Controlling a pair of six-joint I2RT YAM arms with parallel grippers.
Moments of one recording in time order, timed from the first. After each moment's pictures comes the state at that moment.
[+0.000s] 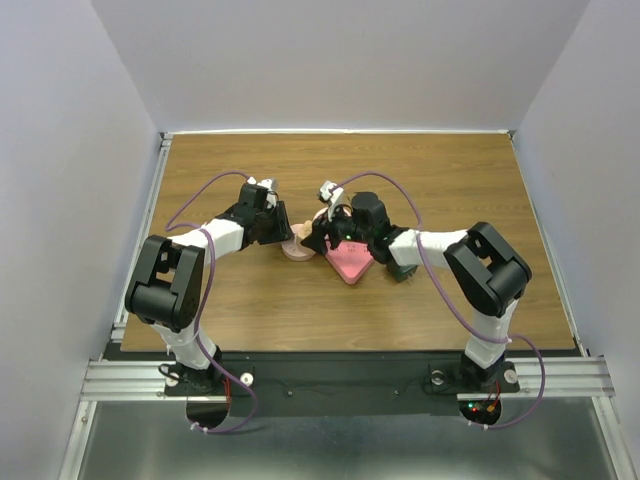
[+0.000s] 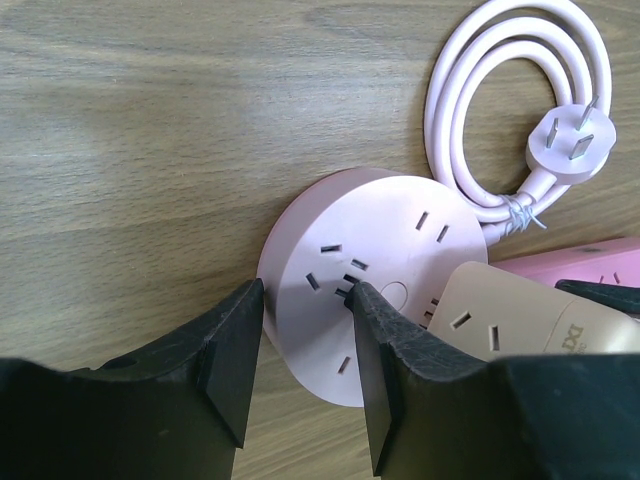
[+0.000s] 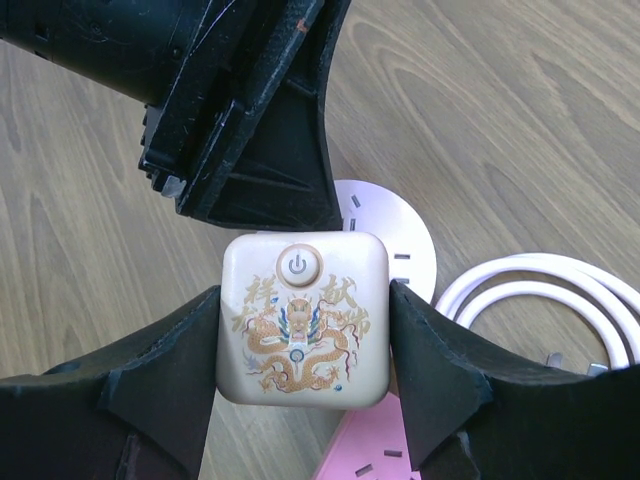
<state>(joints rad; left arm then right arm) -0.33 1.67 0.91 -0.08 0.17 -0.44 0.69 1.86 1.01 0.49 -0.40 0.03</state>
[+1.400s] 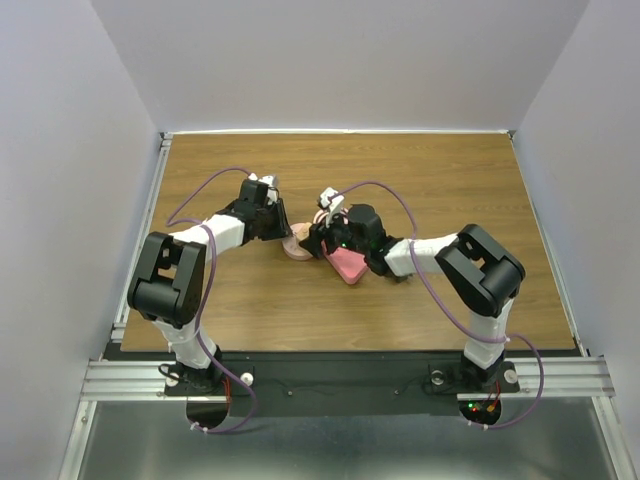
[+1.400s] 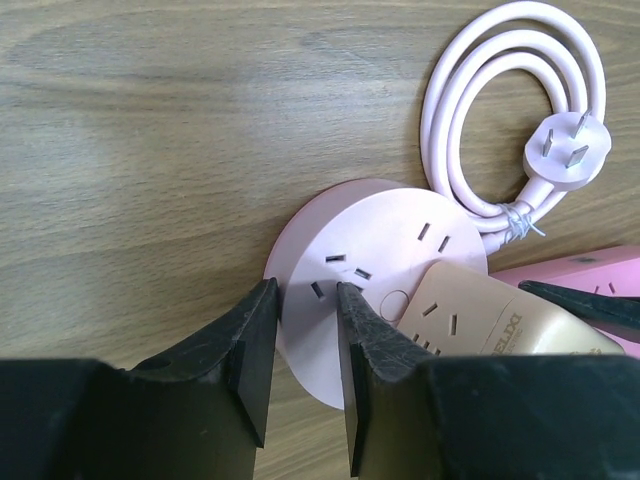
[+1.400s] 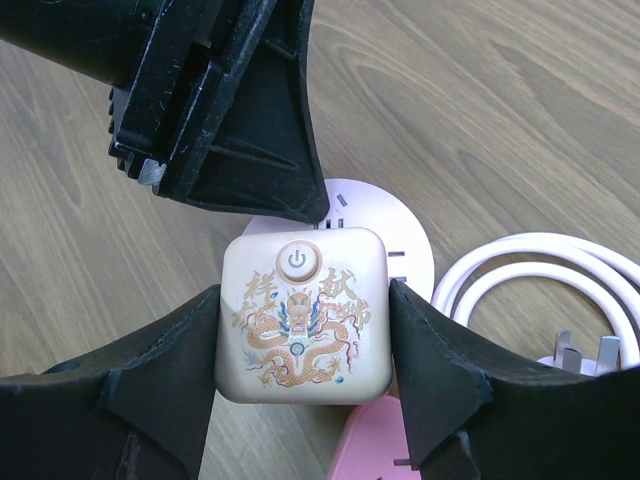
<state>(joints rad) -0.32 1.69 0.95 -0.11 0.17 -0.43 0.74 1.90 0.94 0.62 -0.29 0.07</state>
